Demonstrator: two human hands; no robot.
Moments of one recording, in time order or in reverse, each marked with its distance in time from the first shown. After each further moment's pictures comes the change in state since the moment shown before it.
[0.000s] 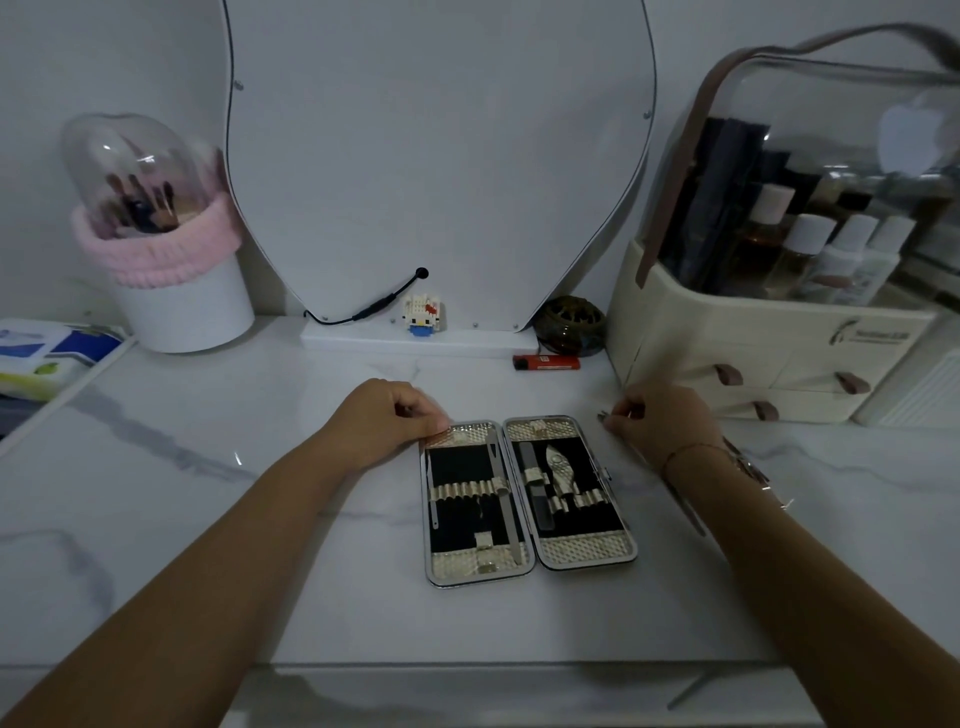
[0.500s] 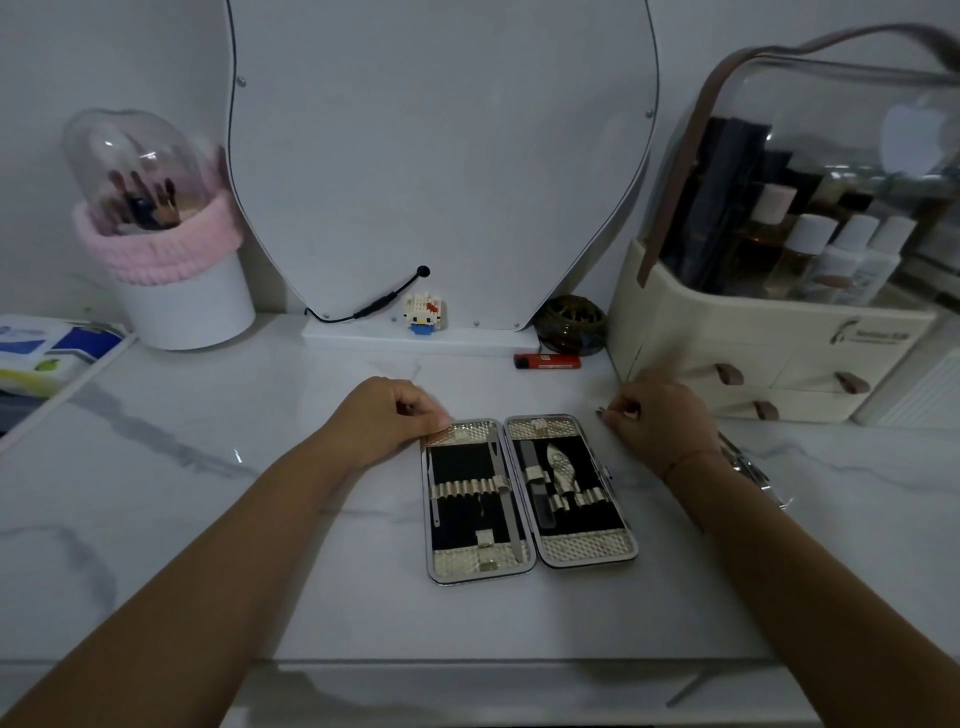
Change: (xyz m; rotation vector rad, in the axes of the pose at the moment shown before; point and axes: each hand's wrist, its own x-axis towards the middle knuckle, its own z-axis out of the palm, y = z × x) left_hand 0.001 -0.002 0.001 0.001 -0.003 -0.004; right_hand -0.001 0.003 0.006 -0.035 0.089 -0.147
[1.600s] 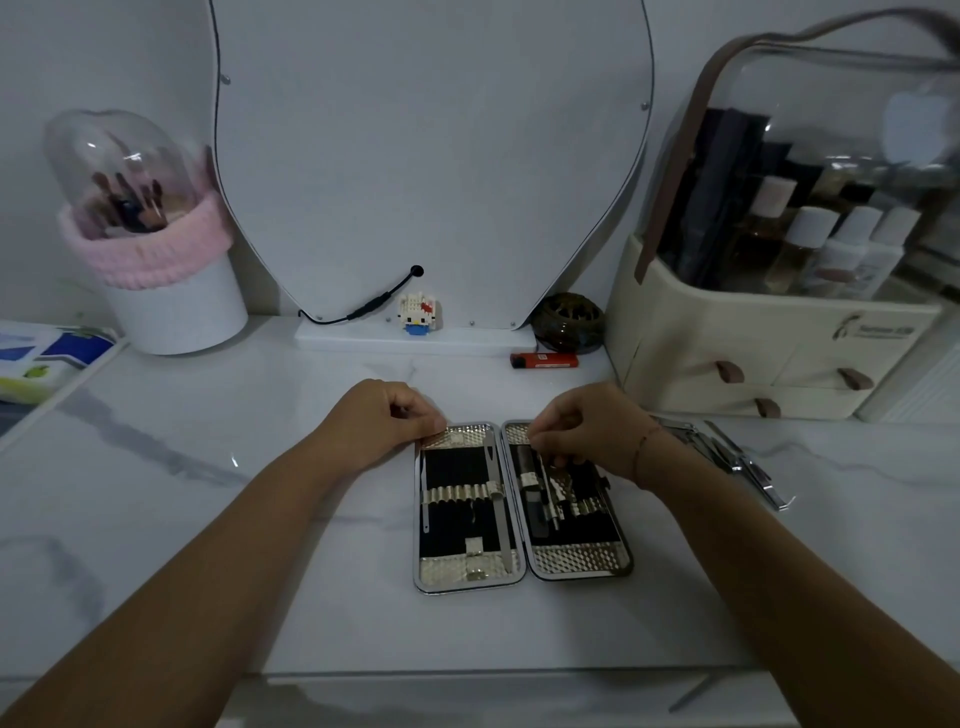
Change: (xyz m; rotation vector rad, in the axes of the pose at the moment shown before) left_hand 0.001 -0.001 0.000 0.036 0.005 -0.004; right_hand -0.006 -0.054 -0.009 0.572 -0.446 -0.074
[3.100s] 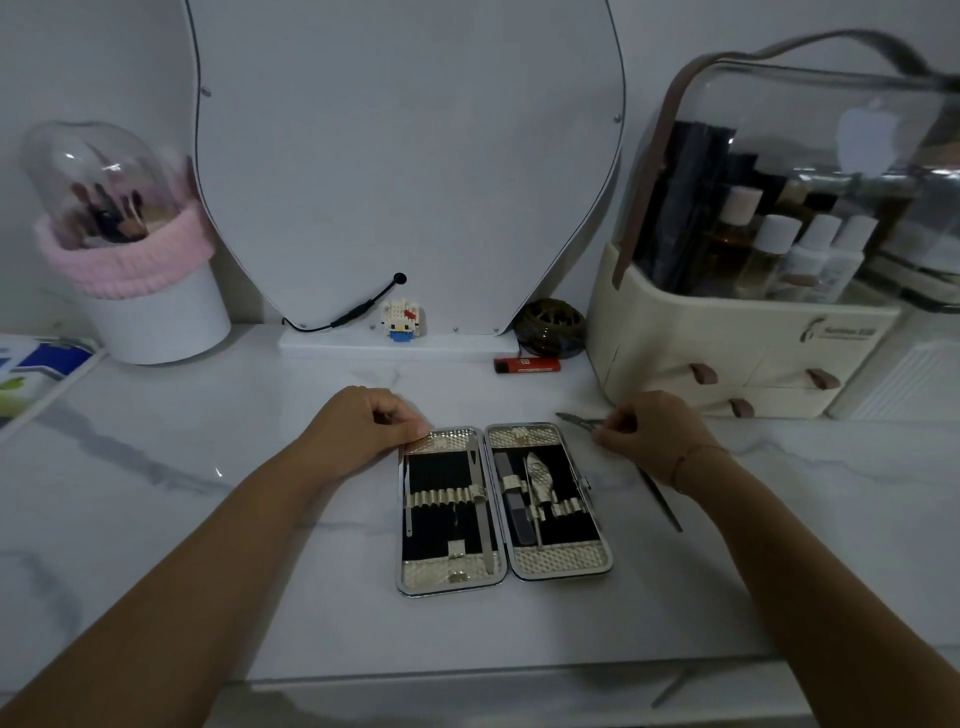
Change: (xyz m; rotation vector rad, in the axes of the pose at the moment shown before) left_hand -0.003 0.005 0.001 -0.042 0.010 0.016; right_hand -0.020 0.043 -0.038 -0.435 0.241 0.167
